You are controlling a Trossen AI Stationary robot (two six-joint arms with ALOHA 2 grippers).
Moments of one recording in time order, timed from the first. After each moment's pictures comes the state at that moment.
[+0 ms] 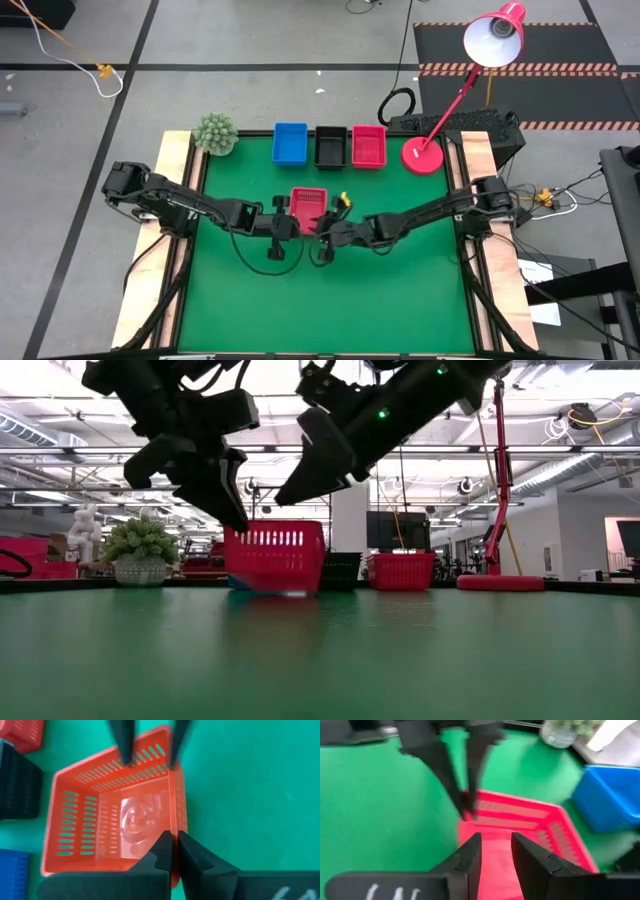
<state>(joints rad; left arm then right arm) -0.17 1.51 0.86 -0.31 -0.28 0.11 0.17 1.83 1.09 0.13 0.45 0.08</state>
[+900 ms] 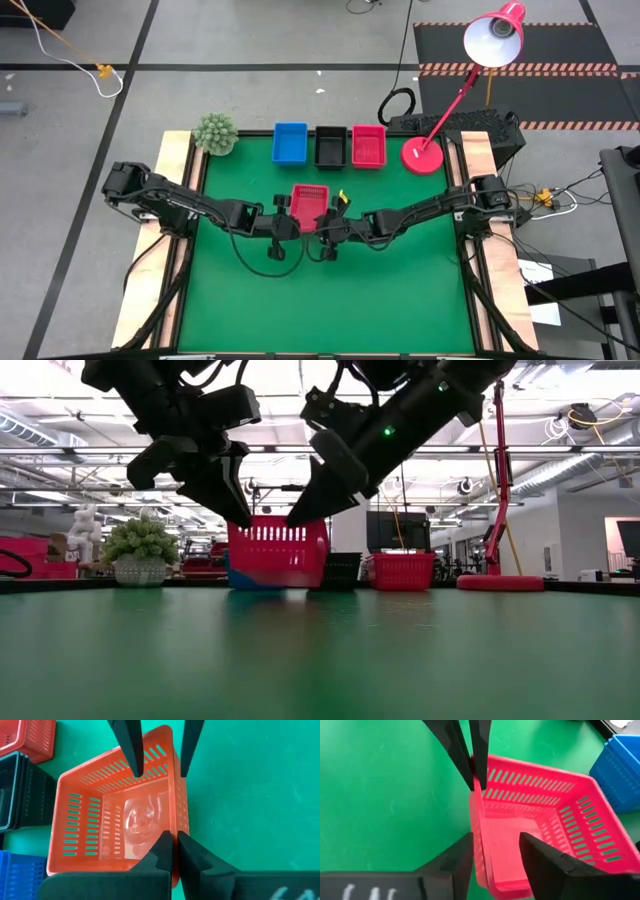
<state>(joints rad) -0.18 1.51 0.87 -0.31 -0.33 0.16 0.14 1.83 1.07 0.08 0.36 0.12</state>
